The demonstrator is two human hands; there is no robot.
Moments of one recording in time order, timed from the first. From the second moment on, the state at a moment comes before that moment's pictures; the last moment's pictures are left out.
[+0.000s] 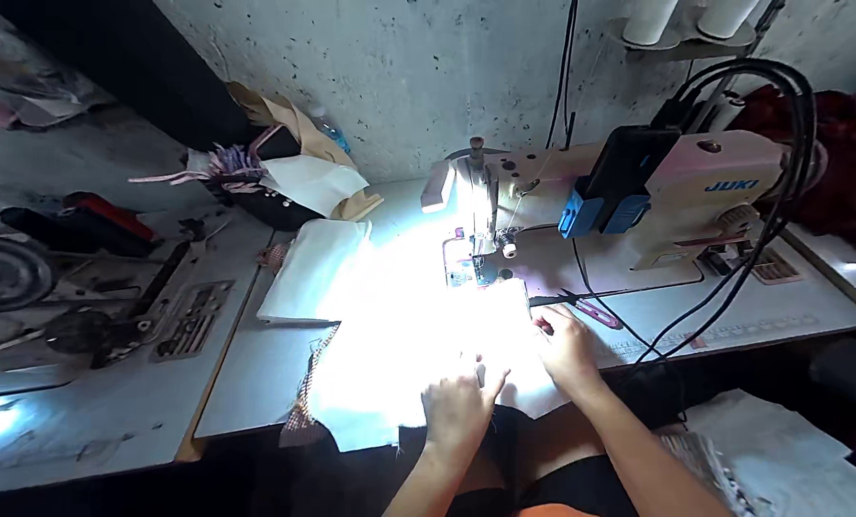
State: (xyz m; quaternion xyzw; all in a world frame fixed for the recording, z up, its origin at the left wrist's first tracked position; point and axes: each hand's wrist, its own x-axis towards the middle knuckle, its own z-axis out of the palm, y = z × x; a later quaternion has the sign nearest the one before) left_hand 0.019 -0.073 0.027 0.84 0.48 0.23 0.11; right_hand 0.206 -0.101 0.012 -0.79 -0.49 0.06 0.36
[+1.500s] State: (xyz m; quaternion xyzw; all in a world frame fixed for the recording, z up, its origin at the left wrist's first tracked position) left_hand -0.021 0.044 0.104 0.72 0.25 0.32 0.56; right_hand 0.210 -0.028 0.016 -0.69 -0.48 0.17 0.52
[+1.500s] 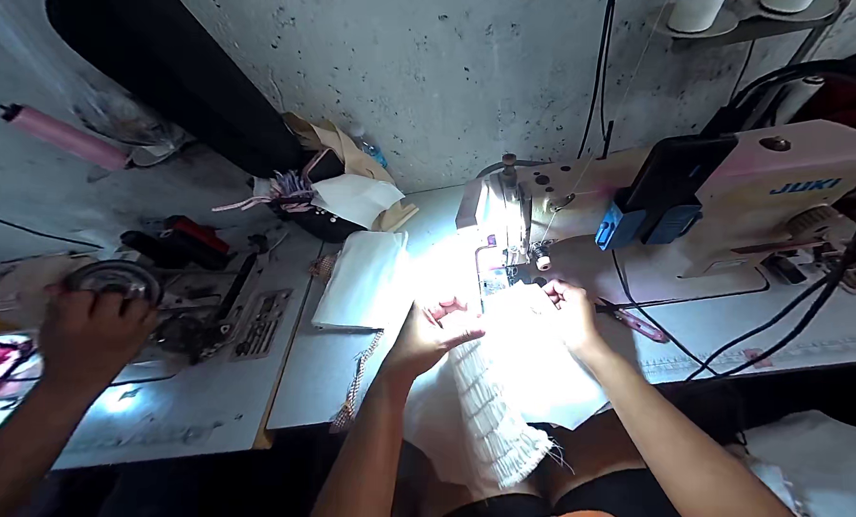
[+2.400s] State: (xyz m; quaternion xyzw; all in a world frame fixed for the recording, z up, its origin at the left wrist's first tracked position) left_hand -0.008 -0.003 0.100 0.75 0.42 0.16 0.48; right_hand 0.136 -0.149 0.070 -0.41 -0.39 0.57 0.59
